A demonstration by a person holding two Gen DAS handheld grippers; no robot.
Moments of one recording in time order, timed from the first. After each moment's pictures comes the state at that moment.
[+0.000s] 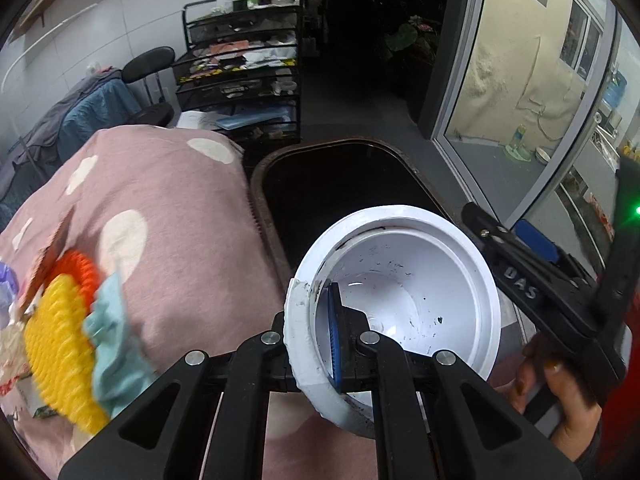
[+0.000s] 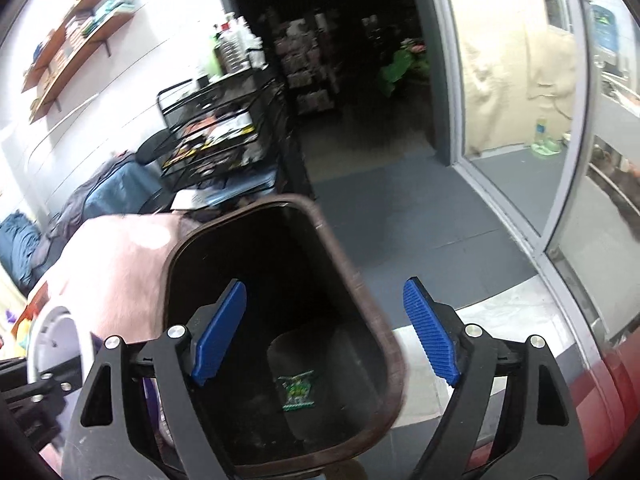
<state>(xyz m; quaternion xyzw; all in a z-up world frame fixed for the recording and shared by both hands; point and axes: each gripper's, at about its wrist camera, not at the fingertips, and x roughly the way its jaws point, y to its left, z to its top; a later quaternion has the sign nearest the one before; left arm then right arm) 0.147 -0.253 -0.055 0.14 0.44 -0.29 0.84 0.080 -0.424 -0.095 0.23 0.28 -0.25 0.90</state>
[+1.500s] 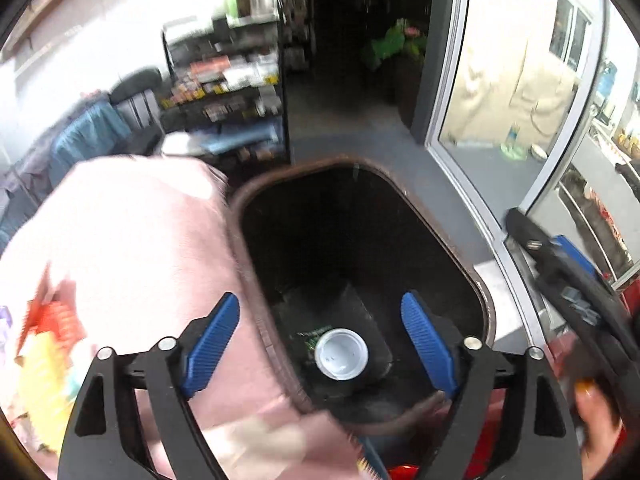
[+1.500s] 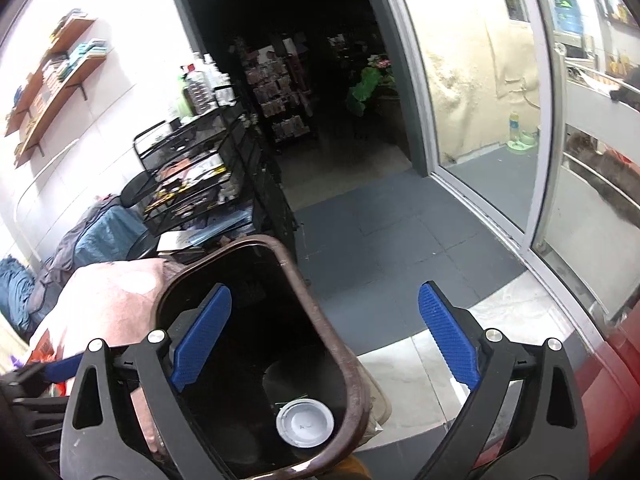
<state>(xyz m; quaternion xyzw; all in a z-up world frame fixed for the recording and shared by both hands) 0.145 -0.268 -0.043 0.16 0.40 -0.30 0.85 0.060 -0.450 -0.081 0.26 0.23 -0.28 0.89</state>
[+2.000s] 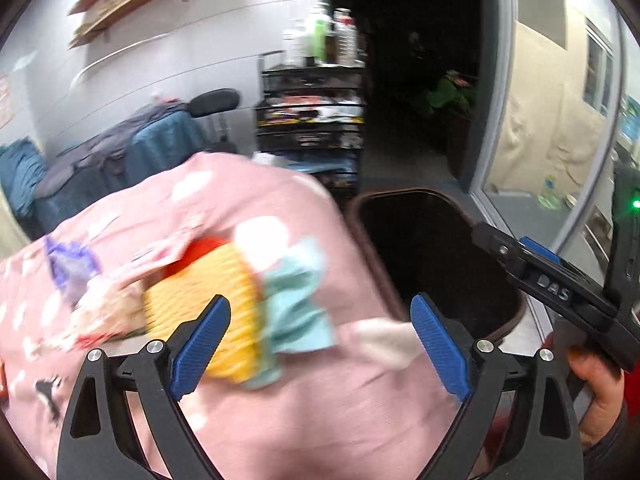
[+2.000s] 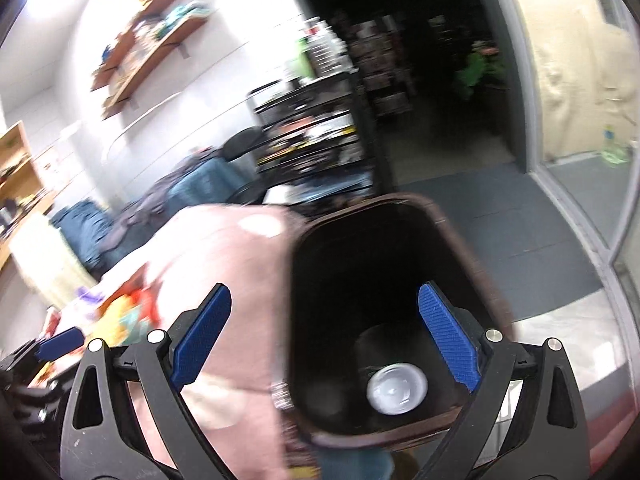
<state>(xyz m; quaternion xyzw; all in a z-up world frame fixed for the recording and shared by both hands) 0.110 -0.142 -0.013 0.10 0.34 -0.21 0.91 0.079 -0.363 -0.064 0.25 0.25 -0.08 0.93</state>
